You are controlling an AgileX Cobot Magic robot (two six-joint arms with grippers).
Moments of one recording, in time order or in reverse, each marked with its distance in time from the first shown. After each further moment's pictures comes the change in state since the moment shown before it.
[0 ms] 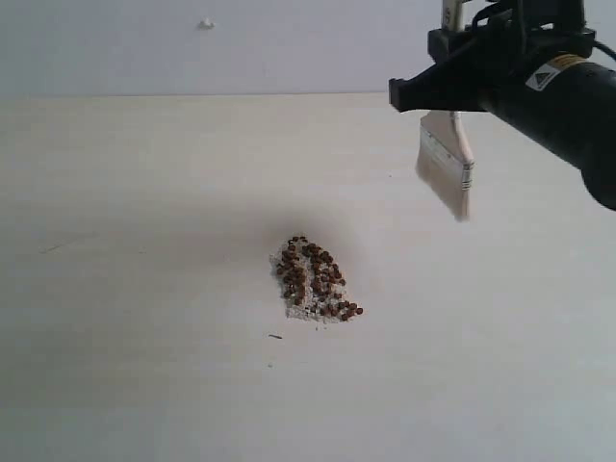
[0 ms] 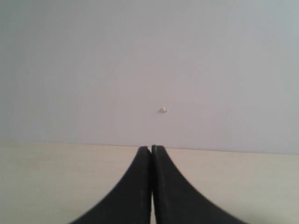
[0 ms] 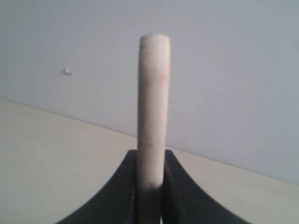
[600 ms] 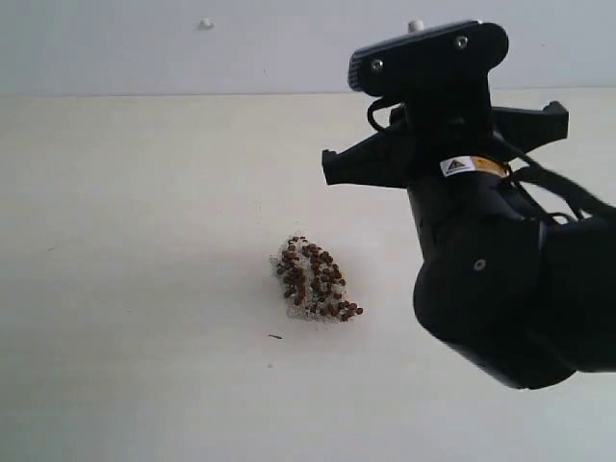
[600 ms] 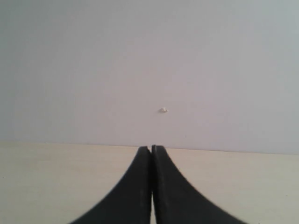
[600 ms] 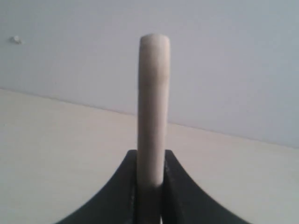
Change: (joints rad) left arm 0.000 0.000 0.000 0.000 0.000 0.000; right arm 0.555 0.115 0.000 1.000 -0.541 -0.619
